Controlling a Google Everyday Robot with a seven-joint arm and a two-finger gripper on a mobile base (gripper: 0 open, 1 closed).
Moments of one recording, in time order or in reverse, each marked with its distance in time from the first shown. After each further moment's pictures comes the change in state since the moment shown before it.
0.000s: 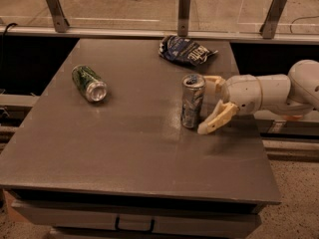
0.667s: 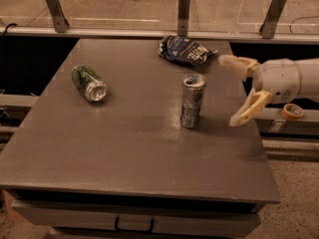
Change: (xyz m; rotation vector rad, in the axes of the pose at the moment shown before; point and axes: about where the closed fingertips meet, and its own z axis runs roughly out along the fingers) arm -0.028 -0.004 -0.060 0.095 0.092 -0.061
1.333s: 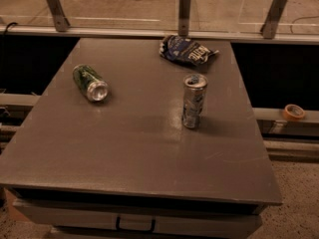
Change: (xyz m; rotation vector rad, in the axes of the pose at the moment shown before) arm -0.103 -0.016 -0.192 0.496 0.268 -0.081
